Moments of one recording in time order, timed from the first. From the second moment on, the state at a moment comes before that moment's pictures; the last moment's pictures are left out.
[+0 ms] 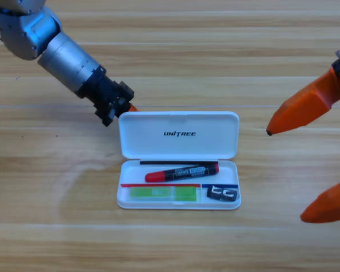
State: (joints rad) arm 0 -0.33 2.32 -1.64 0.79 -0.81 0.91; arm 1 0.87 1.41 -1.30 0.80 0.58 -0.57
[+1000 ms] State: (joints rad) arm 0 -0.43 2.23 -1.50 0.80 -0.82 0.93; arm 1 0.87 1.42 -1.30 0.80 0.58 -0.57
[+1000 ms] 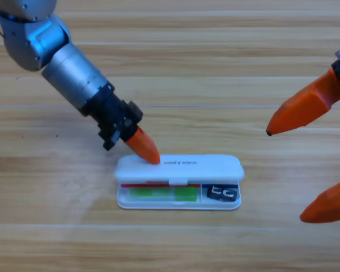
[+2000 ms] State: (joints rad) arm 0 -0.50 2.19 -1.32 0.59 -0.77 0.87; arm 1 0.87 1.42 -1.30 0.80 0.58 -0.57
